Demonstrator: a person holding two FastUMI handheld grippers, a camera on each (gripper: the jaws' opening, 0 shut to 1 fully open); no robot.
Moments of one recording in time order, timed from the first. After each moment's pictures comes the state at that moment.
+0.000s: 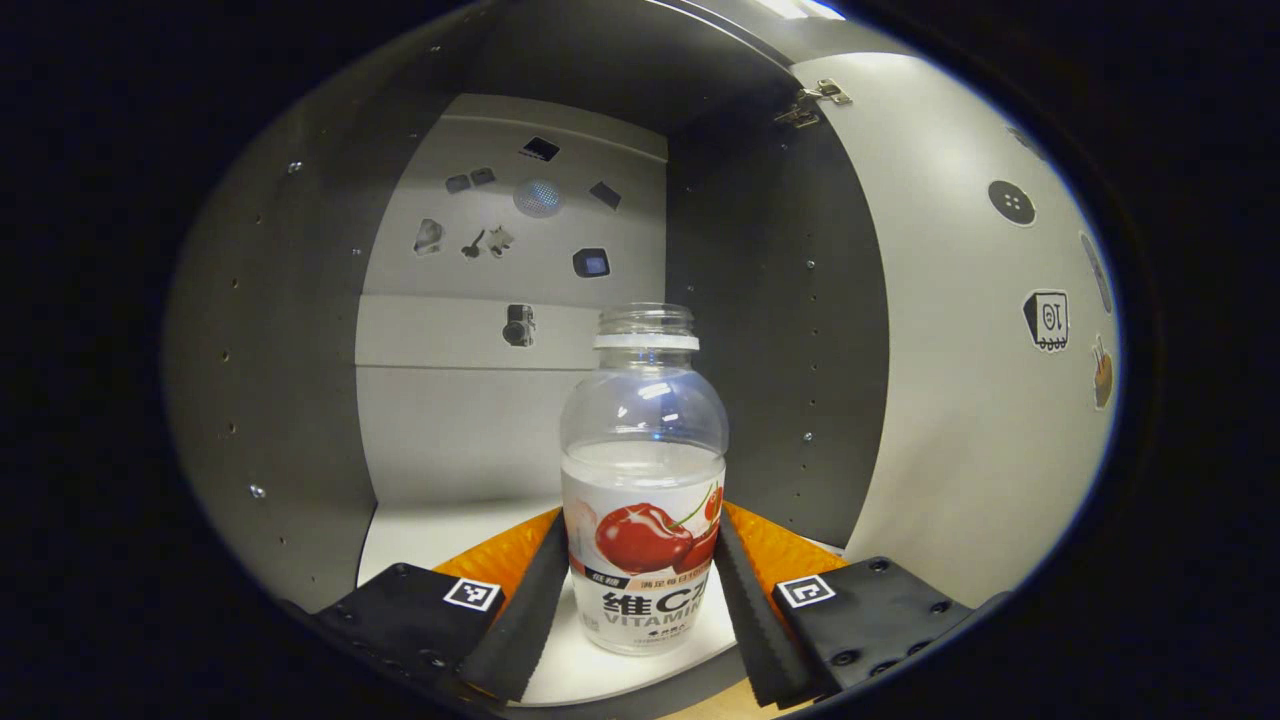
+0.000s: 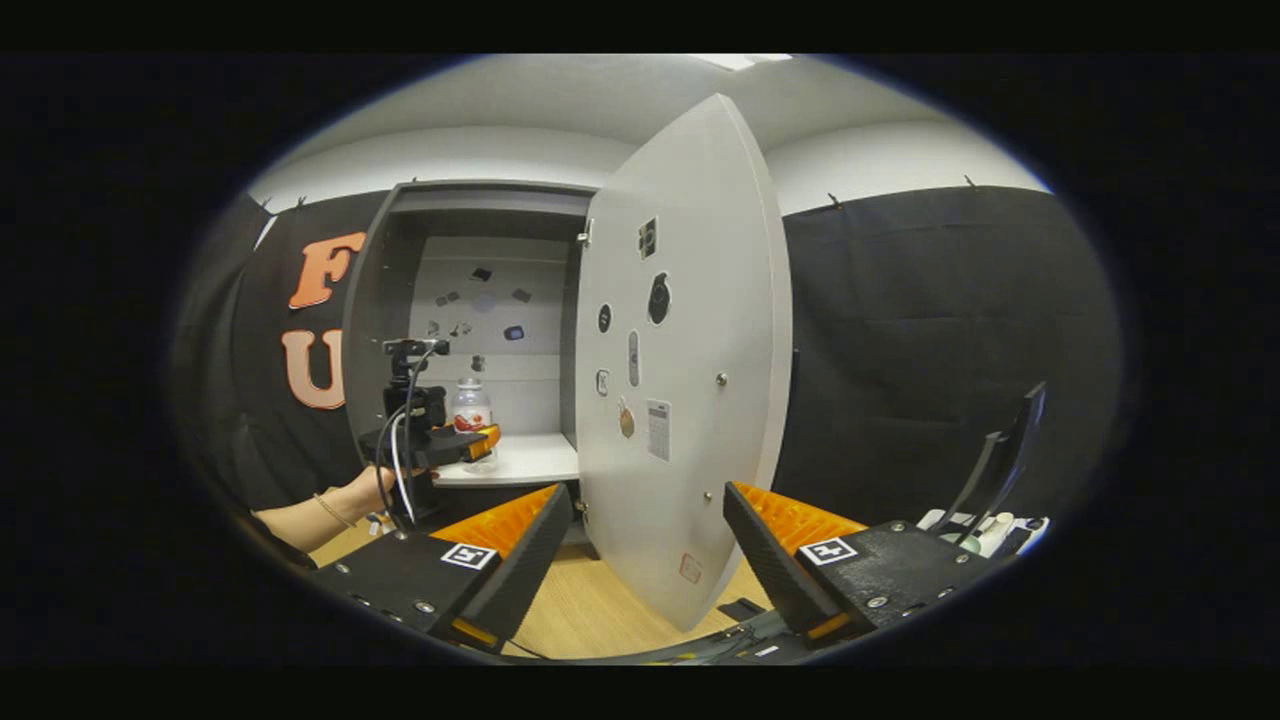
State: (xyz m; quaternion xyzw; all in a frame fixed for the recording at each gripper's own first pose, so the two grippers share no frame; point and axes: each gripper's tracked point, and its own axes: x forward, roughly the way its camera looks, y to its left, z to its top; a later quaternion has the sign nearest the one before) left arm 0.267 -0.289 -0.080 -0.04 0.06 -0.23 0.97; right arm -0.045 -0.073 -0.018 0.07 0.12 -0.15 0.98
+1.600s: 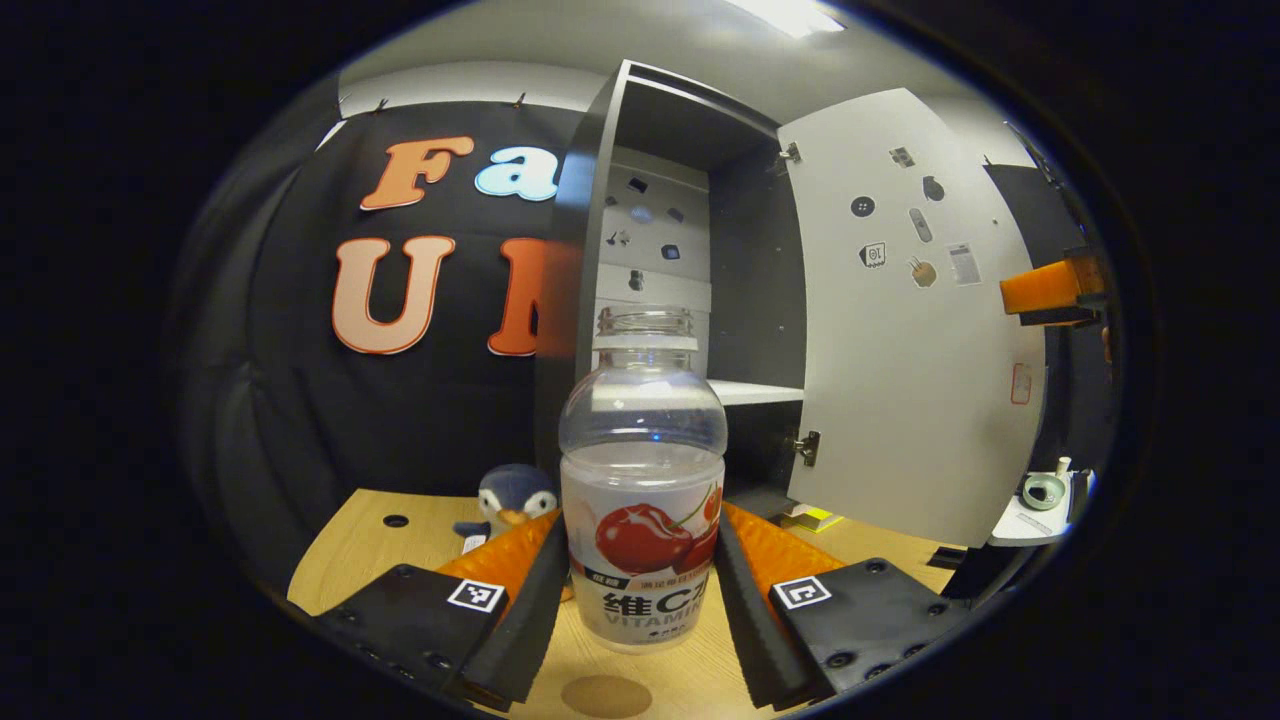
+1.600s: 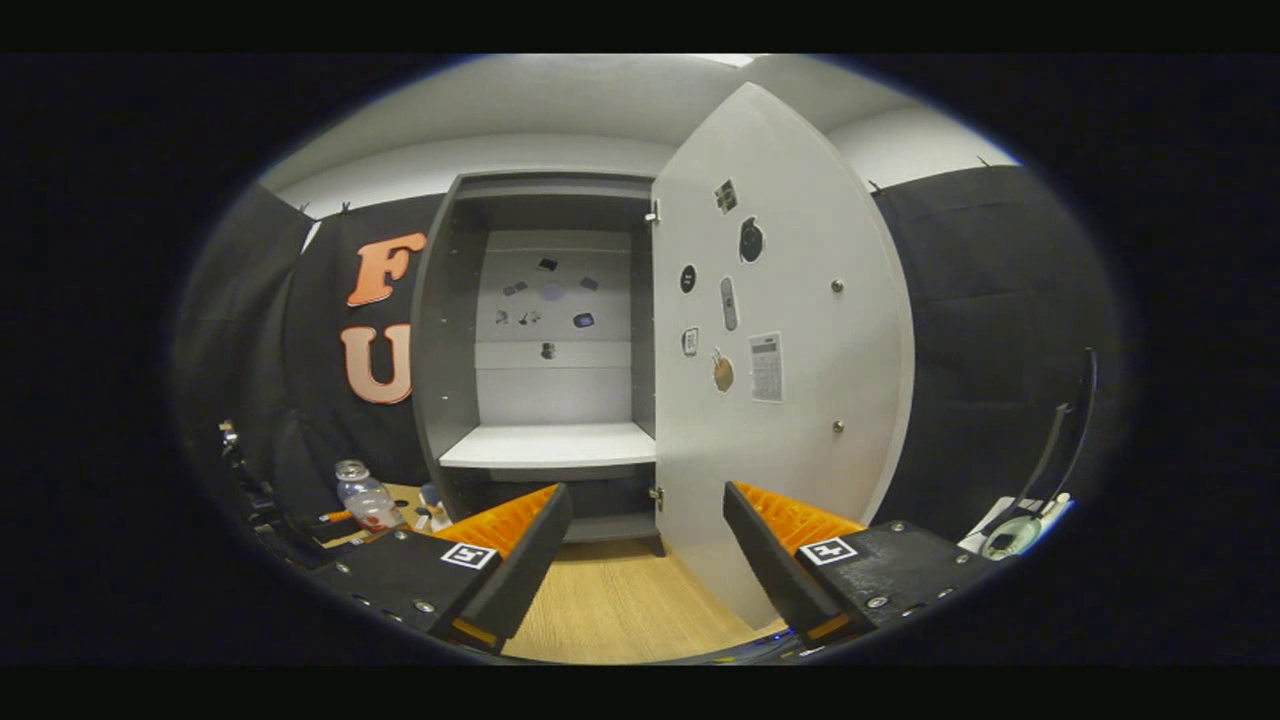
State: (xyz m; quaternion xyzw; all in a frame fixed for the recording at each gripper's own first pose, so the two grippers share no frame) left arm -0.028 -0.098 -0.201 -0.06 0.06 -0.17 0.98; right arm -0.032 -0.010 -0.082 0.09 0.09 -0.08 0.99
